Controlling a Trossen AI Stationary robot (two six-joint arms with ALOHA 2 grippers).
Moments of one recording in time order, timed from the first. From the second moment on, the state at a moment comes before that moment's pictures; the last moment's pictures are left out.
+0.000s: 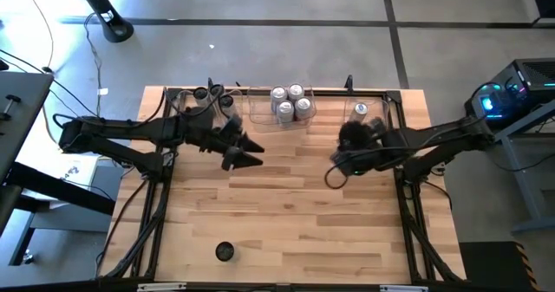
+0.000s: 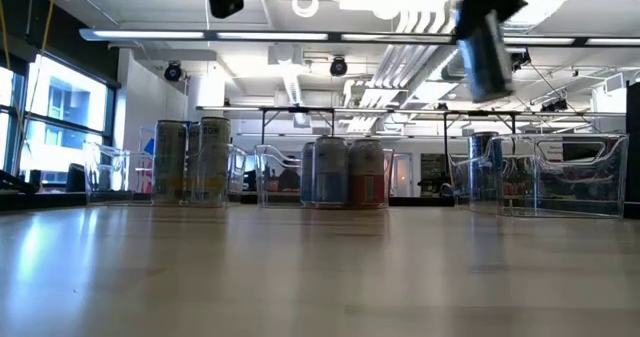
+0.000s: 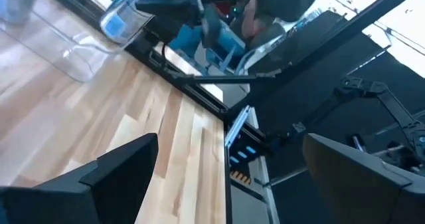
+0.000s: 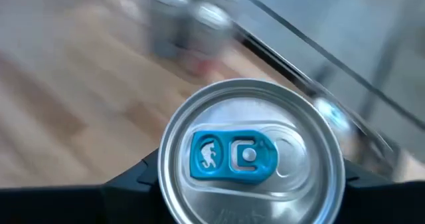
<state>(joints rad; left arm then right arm) 0.04 1.14 0.94 -0.04 0.26 -0.71 0.25 1.34 1.33 -1.29 0.78 0.90</state>
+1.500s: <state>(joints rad) 0.09 1.14 0.94 0.03 0.32 -0.73 -0.74 1.09 0.66 -0.59 0.72 0.87</state>
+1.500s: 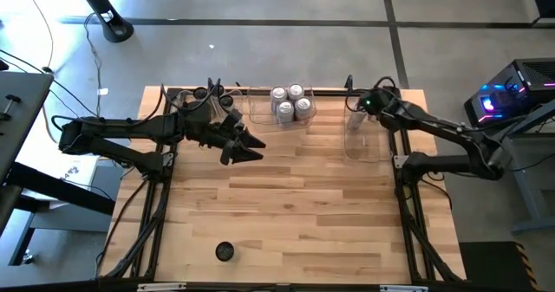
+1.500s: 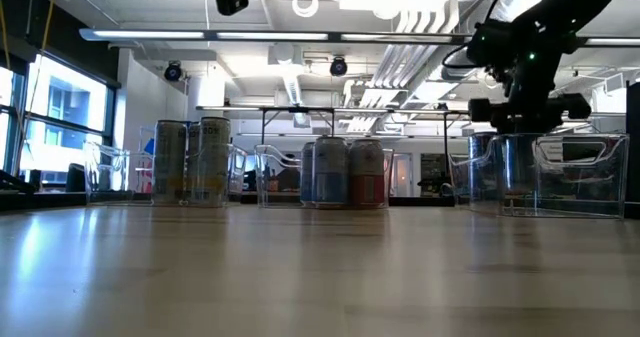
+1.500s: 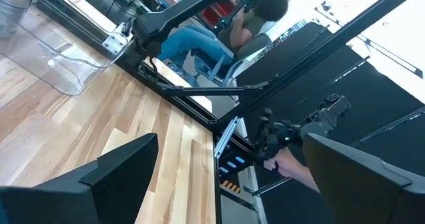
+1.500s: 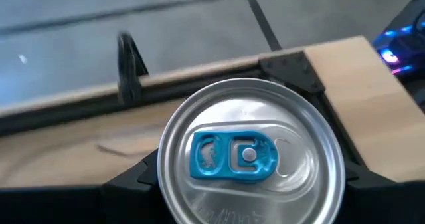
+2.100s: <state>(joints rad) 0.09 1.14 0.94 0.02 0.32 -0.73 -0.75 1.19 0.66 -0.46 0.61 0.79</state>
